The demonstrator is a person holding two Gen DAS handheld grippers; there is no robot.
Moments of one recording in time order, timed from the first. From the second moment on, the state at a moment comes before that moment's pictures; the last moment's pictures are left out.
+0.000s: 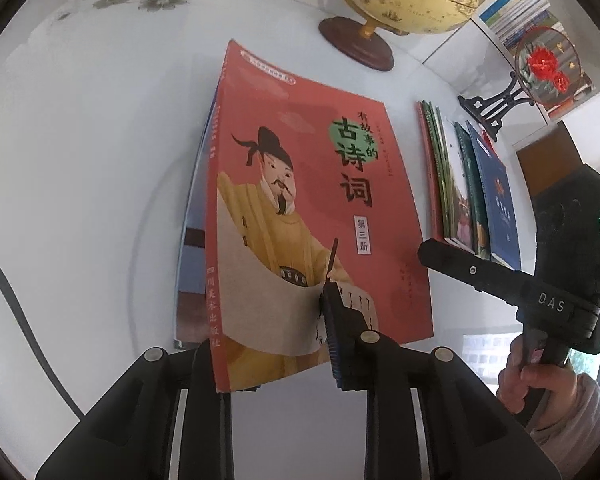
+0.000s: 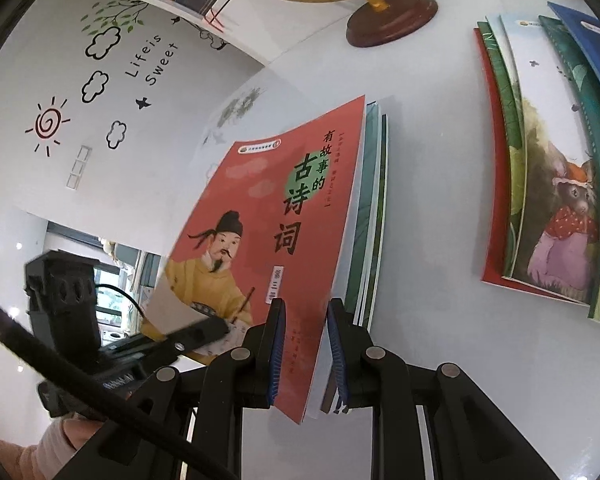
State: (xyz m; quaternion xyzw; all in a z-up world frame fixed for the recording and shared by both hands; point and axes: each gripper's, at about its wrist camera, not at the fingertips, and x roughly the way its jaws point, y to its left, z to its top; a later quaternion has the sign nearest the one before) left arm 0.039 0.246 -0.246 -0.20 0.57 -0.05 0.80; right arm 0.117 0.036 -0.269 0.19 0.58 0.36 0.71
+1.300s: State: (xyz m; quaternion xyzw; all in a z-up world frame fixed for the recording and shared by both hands) left arm 0.028 0.257 -0.219 -0.10 0.62 0.09 0.78; right arm 0.116 0.007 -0.255 0.20 0.60 0.34 0.70
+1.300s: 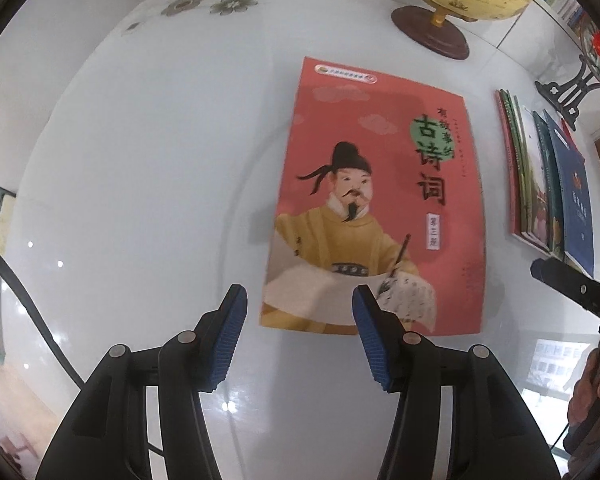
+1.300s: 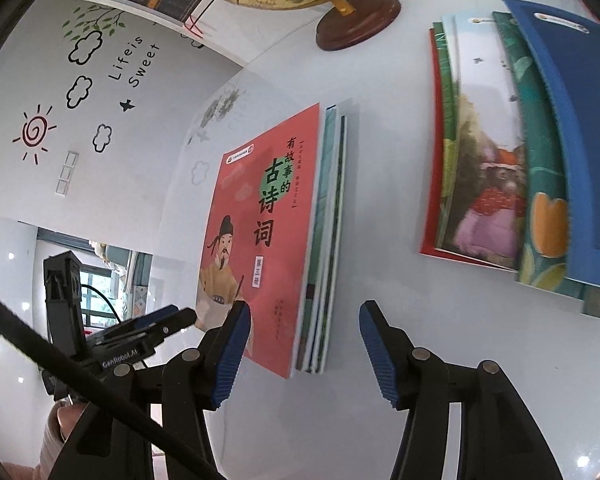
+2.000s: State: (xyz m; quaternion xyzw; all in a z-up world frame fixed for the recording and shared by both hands) left arm 0.086 0.139 -0.198 -0.09 0.59 0.04 0.80; right arm 0.125 -0.125 -0.244 0.24 0.57 0.29 0.73
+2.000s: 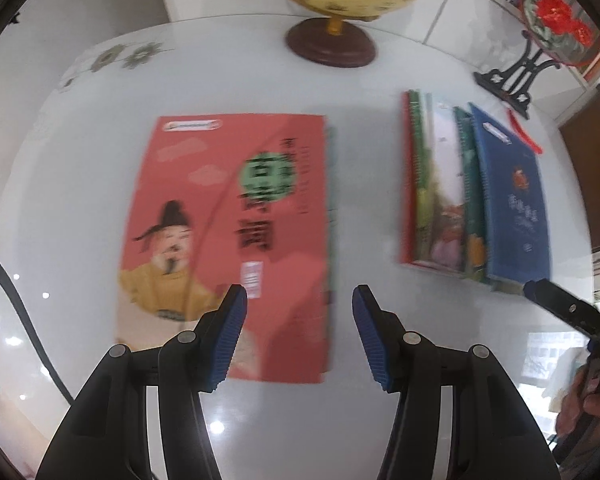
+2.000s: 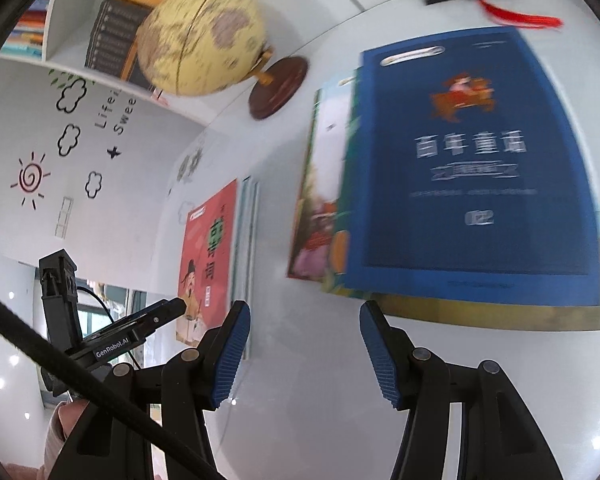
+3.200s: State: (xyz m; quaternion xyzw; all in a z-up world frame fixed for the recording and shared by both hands) left arm 0.202 -0.028 -0.238 -0.09 0.61 -0.16 0.77; right arm 0.179 -0.269 -0.289 0.28 0.53 0.23 0.77
